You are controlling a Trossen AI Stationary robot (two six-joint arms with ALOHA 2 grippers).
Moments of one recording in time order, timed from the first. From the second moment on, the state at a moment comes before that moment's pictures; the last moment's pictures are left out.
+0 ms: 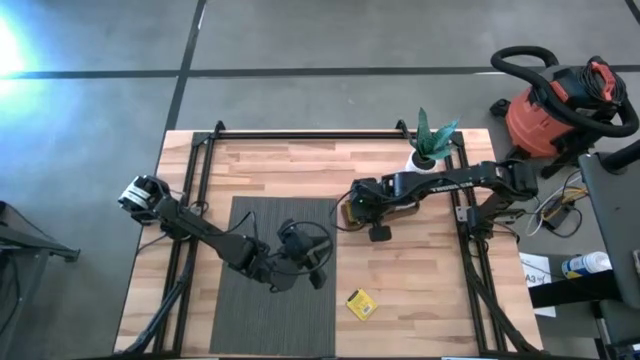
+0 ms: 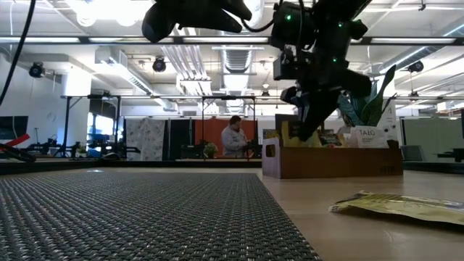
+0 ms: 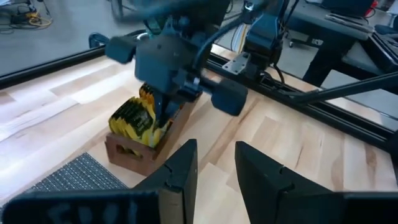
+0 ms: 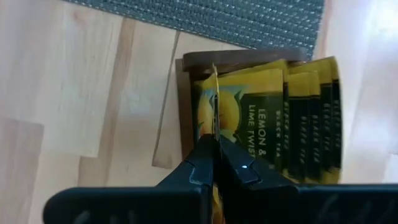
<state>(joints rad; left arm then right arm) -0.47 1.64 1.14 0.02 -0.87 -0.66 -0.09 1.62 1.06 -0.65 0.00 -0.26</state>
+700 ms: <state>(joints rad) -0.46 1.64 1.14 0.01 -0.87 -0.65 -0.09 1.66 1.12 -0.69 0.03 -0.23</state>
